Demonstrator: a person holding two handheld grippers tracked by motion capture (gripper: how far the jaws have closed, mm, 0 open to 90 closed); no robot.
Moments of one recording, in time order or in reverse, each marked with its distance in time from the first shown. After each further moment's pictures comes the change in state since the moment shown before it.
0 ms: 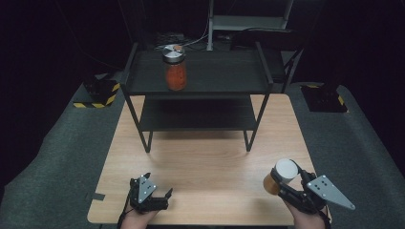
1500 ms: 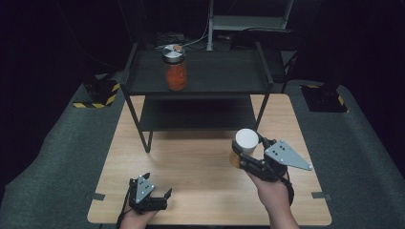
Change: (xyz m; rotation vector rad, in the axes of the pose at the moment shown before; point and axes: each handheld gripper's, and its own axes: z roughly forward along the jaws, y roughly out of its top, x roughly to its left) left arm 0.005 -0.003 -0.002 -0.015 -0.018 -0.029; right arm 0.047 0.070 0.084 -0.059 0.132 -0.050
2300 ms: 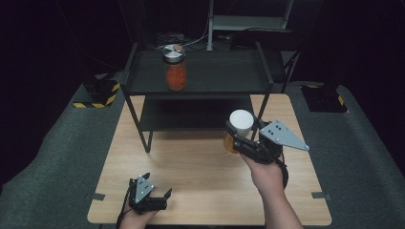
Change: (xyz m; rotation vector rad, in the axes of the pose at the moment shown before) left arm 0.002 -0.001 0.000 -0.004 -0.007 -0.010; right arm 0.001 0.035 0.026 -0.051 -0.004 0.005
